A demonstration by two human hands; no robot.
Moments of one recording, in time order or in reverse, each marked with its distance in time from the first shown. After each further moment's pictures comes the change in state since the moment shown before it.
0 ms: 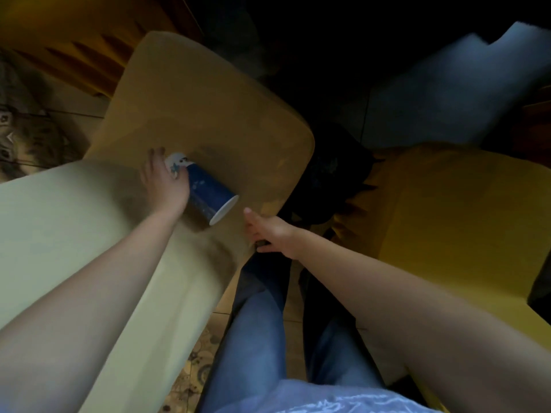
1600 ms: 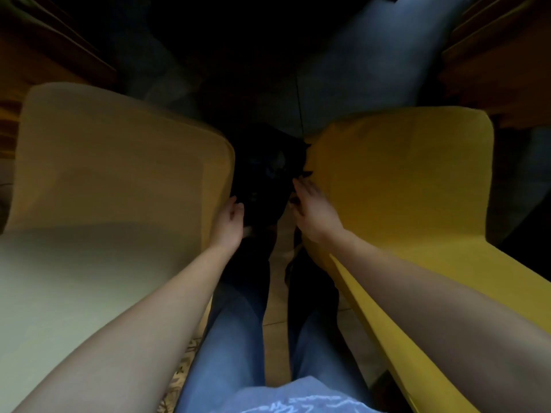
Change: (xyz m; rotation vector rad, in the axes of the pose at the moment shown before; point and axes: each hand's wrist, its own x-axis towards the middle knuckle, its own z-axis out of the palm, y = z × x) left_hand -0.129 0.102 0.145 -0.204 -0.642 -0.034; right_hand -0.048 0.093 -0.173 -0.671 0.732 -0.413
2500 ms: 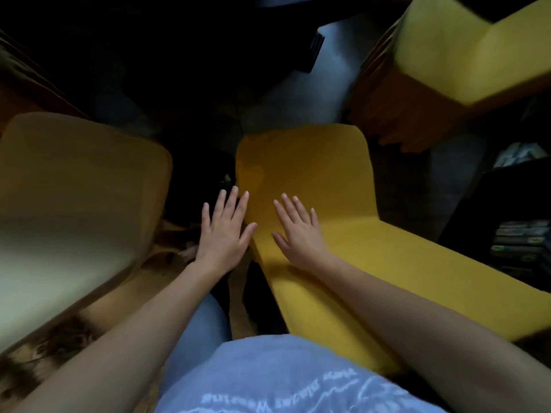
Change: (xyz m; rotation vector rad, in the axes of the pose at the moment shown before) left_hand -0.215 0.031 0.119 0.923 0.144 0.746; right_hand -0.221 0.106 -0.043 -0.250 0.192 -0.097
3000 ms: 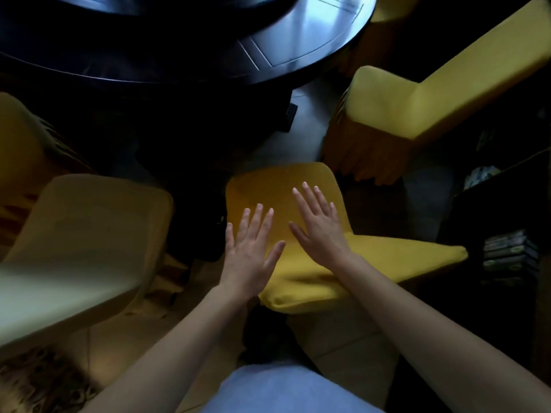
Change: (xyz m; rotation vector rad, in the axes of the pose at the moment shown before) left_hand -0.094 0.126 -0.039 -0.023 0.162 0.140; right_hand -0.114 0.025 -0.095 0.107 0.392 -0.007
